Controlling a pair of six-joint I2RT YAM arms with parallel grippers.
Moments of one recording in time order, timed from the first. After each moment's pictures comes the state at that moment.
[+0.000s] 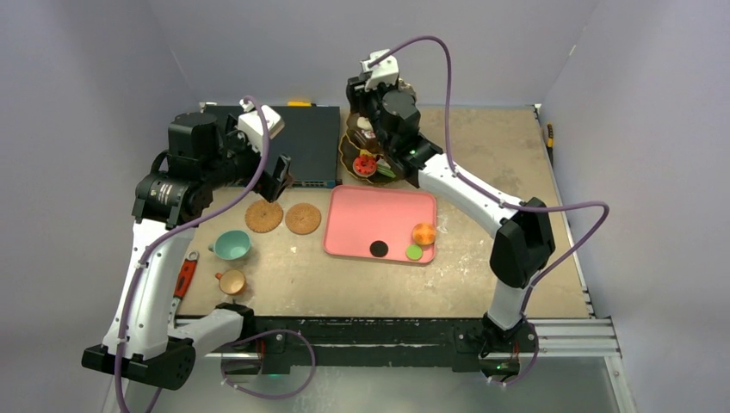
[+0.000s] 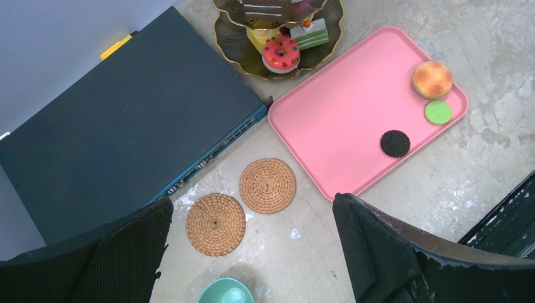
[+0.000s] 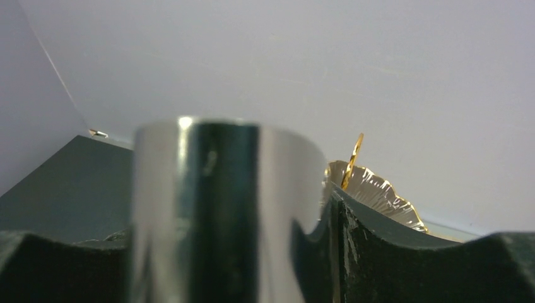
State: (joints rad) left arm -0.22 1.10 1.53 -0.95 0.37 0.33; right arm 0.70 1.81 1.64 0.24 0.40 -0.09
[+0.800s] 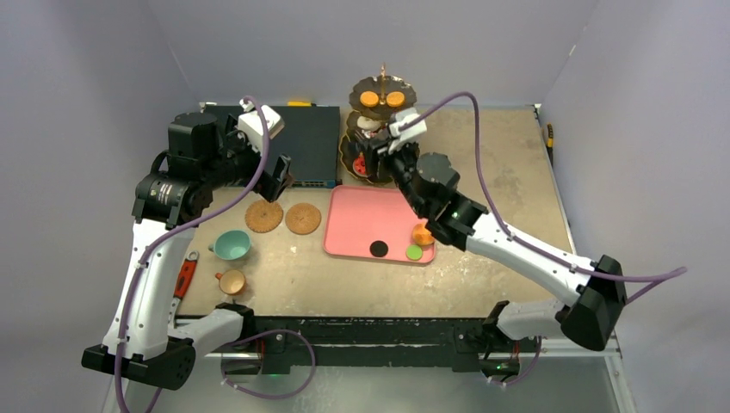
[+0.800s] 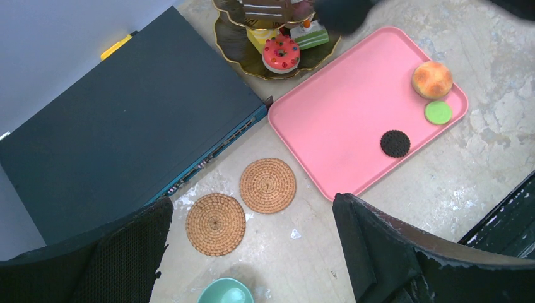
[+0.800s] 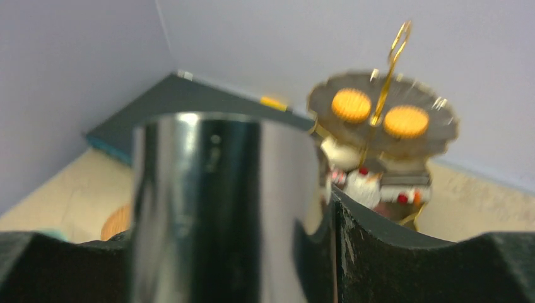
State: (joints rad) left arm -0.22 1.10 1.53 -0.95 0.37 0.33; right arm 0.86 1.33 1.17 0.21 0.37 -0.02
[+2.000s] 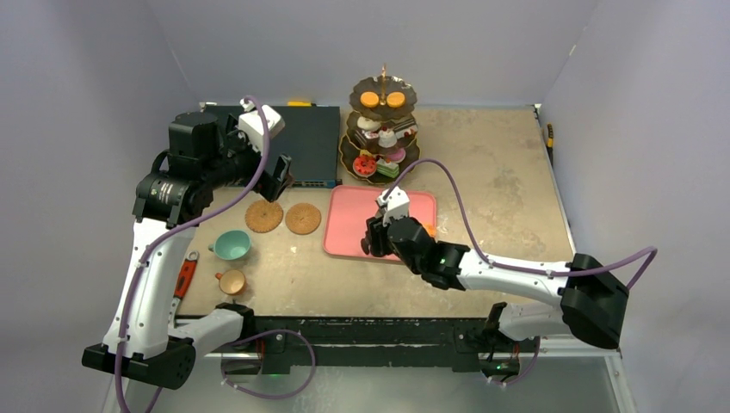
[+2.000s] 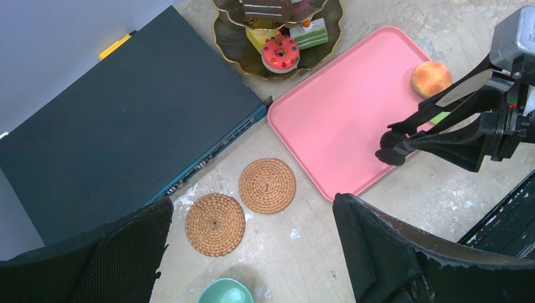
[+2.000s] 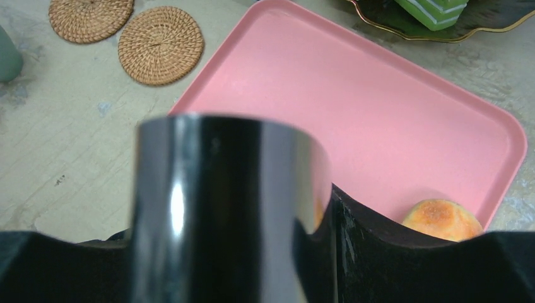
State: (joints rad) left arm -0.22 1.10 1.53 -0.95 0.37 0.33; right arm 1.06 1.26 0.68 0.04 0.46 0.34
